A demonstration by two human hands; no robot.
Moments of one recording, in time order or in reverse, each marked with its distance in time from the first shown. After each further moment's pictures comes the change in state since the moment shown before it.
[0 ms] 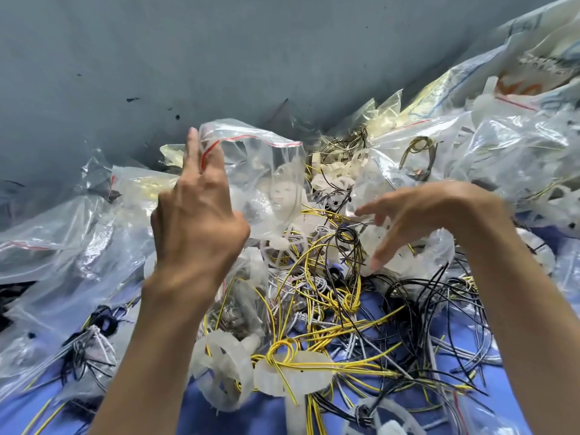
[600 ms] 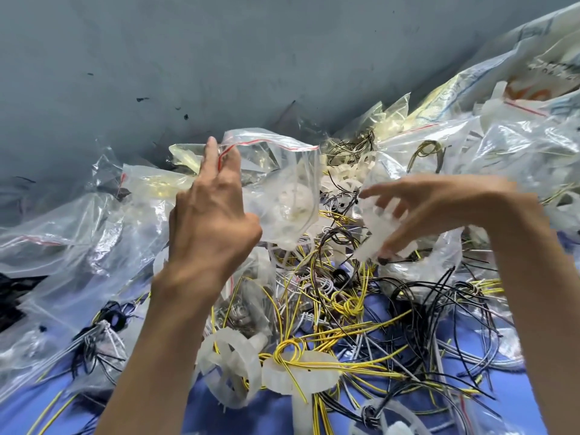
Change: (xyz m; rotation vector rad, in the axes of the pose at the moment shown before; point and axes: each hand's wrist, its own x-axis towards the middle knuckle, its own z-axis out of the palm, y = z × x) left_hand 0.004 -0.007 0.002 -0.044 -0.071 0.049; right_hand -0.017 0.006 -0.008 0.216 0.113 -0.194
